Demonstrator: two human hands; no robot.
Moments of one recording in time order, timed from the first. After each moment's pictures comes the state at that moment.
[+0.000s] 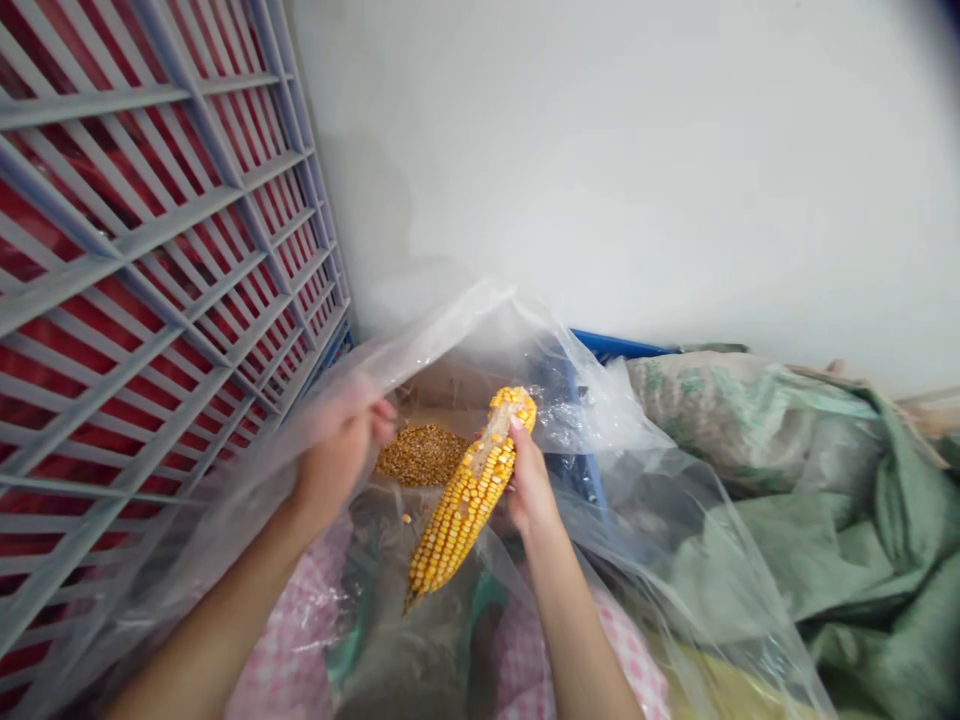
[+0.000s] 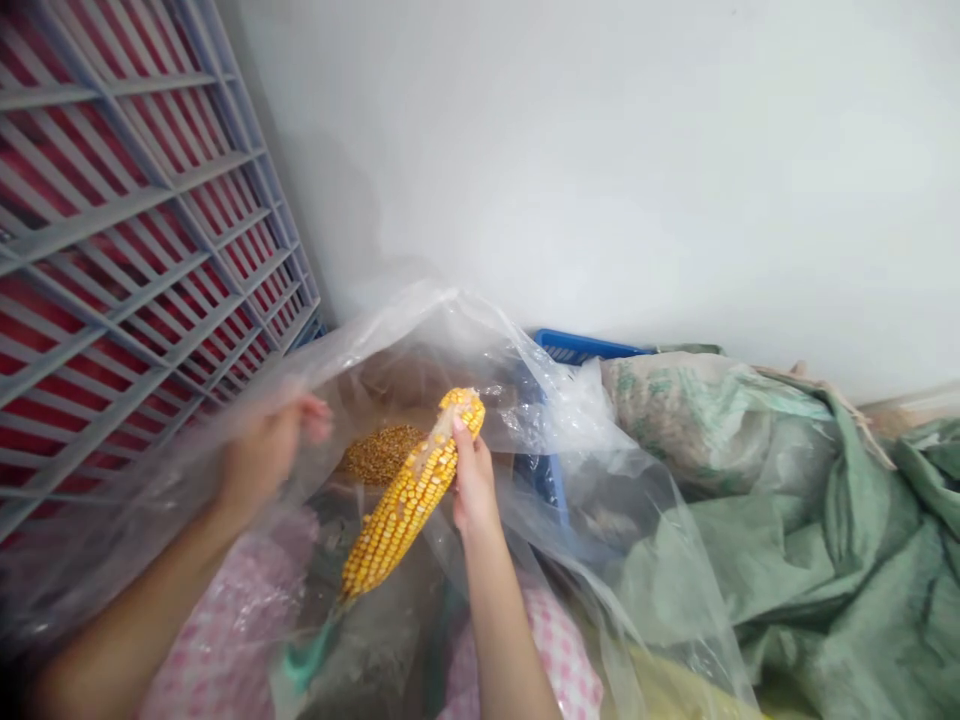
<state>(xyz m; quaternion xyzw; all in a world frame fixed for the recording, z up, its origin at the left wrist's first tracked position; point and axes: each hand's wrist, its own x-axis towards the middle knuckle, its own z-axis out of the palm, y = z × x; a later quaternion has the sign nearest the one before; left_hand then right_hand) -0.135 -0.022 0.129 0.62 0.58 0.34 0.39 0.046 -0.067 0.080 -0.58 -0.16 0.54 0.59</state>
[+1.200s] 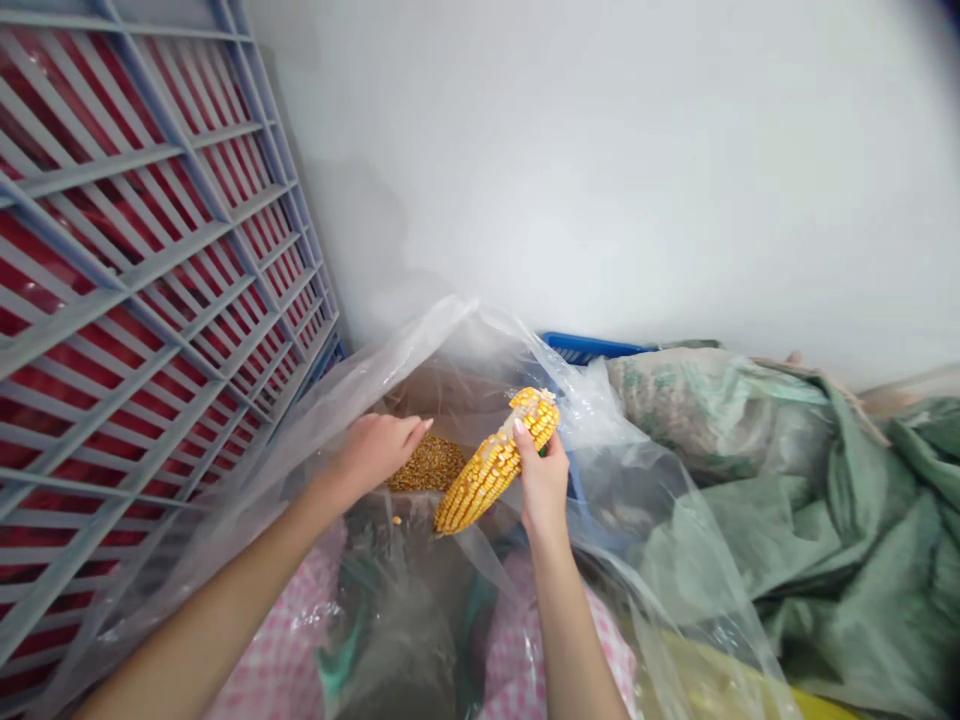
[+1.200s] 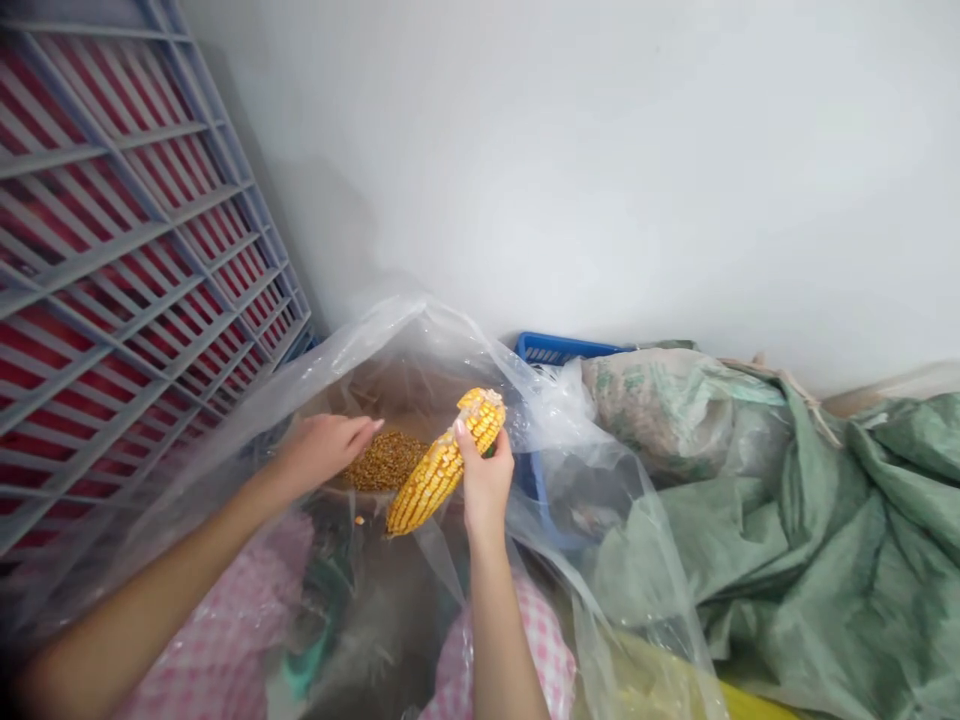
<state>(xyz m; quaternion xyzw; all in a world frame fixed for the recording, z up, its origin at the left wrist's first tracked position) -0.108 -0.008 0.125 0.81 0.51 0.10 0.26 0.074 -0.087 0.103 -0.64 -0.22 0.33 0.65</state>
